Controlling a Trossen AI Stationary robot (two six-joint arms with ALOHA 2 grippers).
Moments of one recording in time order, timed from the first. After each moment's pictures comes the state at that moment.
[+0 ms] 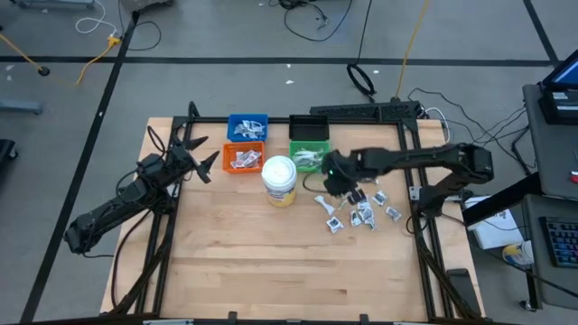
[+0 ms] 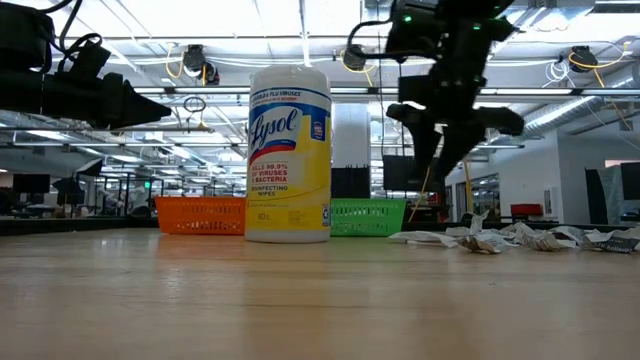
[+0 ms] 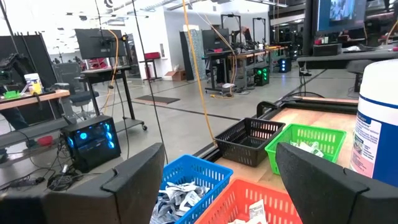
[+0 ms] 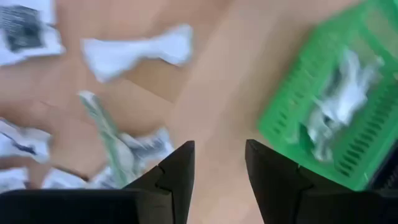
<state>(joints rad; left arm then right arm) 0.62 0.02 0.02 0.07 -0.05 0.13 -0.15 1.53 1.06 -0.76 0.13 -0.73</state>
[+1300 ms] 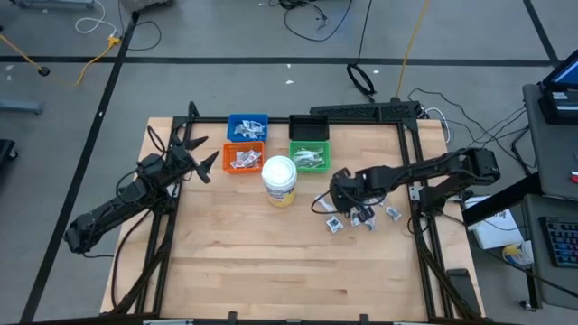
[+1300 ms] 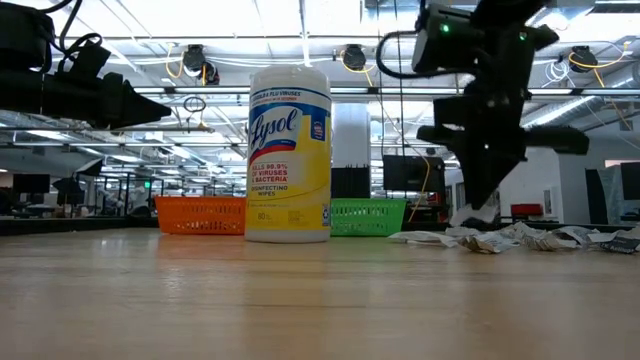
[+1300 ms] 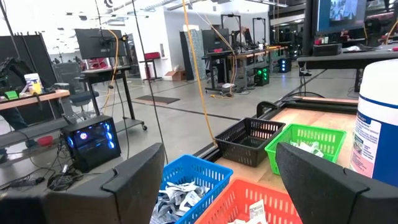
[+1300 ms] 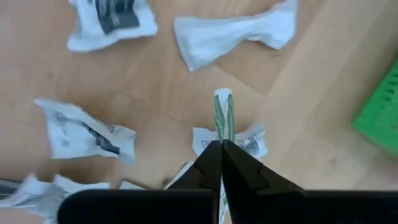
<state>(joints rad) 0.62 0.02 0.02 0.07 -0.05 0.13 0.00 1.49 0.87 -0.71 0.13 -0.55</state>
